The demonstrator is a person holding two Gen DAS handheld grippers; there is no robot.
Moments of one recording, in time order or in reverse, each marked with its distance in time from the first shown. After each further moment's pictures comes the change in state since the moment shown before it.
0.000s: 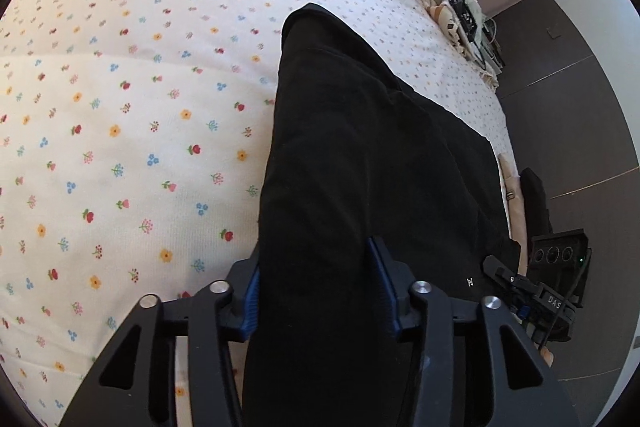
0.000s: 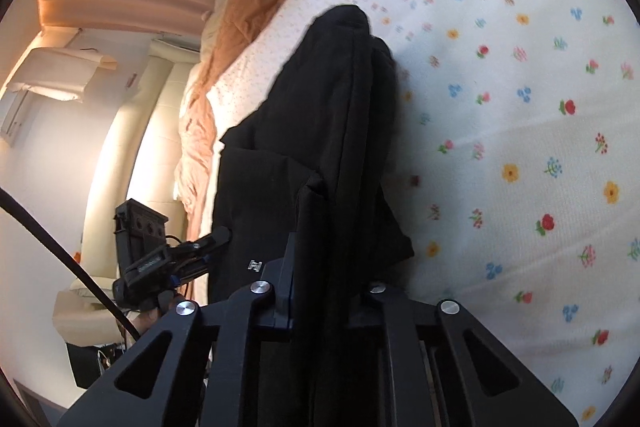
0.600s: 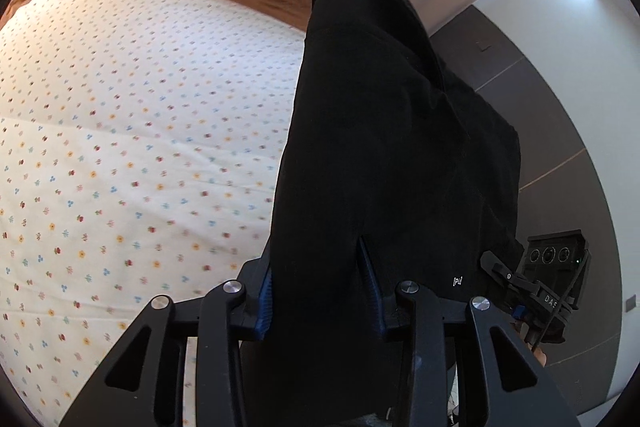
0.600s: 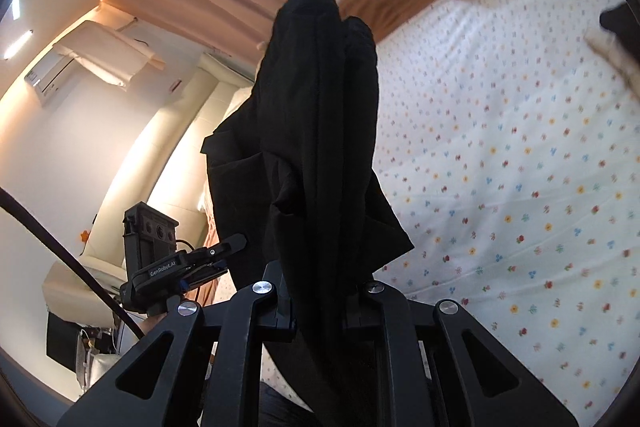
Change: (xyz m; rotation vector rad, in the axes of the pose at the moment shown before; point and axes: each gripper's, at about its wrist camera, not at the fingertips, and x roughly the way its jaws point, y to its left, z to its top) left arm -0.104 -0.091 -0.033 0.120 -0.158 -0.161; right arm -0.122 0.090 -0.042 -0.206 -0.178 0.007
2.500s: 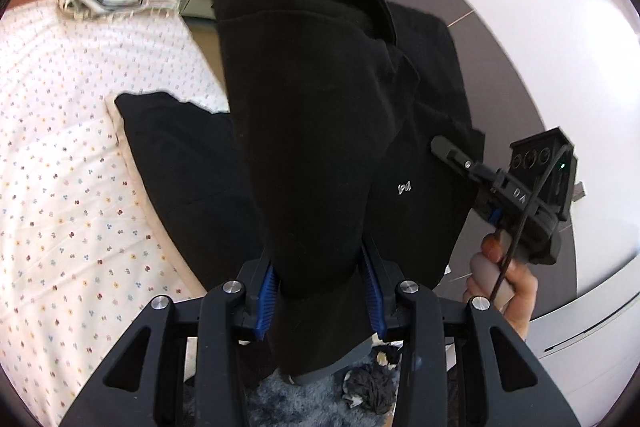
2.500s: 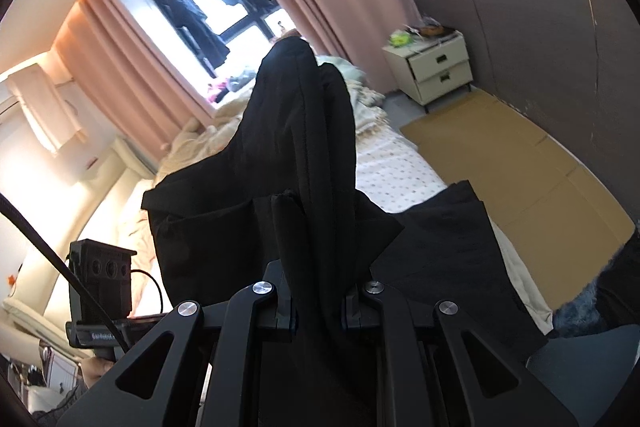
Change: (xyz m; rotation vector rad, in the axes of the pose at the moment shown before) left arm 0.143 -0.385 -0.073 0.288 0.354 -0.349; right arm -0.388 0.016 0.004 -0.066 -0.305 -0.456
